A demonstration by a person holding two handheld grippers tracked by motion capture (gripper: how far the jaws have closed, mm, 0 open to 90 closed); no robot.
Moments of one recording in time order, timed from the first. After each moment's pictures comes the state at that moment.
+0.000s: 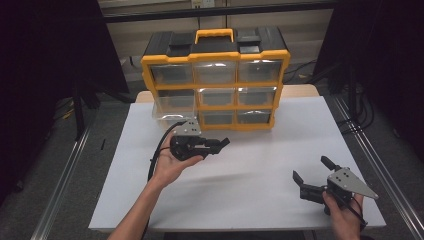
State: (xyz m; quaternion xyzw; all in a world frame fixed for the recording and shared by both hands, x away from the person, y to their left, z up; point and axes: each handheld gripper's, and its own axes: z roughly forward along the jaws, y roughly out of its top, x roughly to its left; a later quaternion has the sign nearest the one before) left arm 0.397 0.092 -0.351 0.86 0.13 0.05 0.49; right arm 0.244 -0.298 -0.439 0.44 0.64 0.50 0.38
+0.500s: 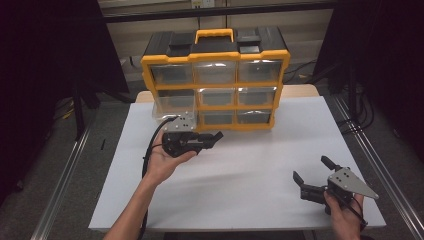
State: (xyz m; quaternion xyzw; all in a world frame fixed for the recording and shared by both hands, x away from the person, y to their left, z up) left arm 0.396 0.106 -0.335 0.86 0.13 0.08 0.49; right arm 0.244 -0.299 -0.439 0.44 0.64 0.50 0.38
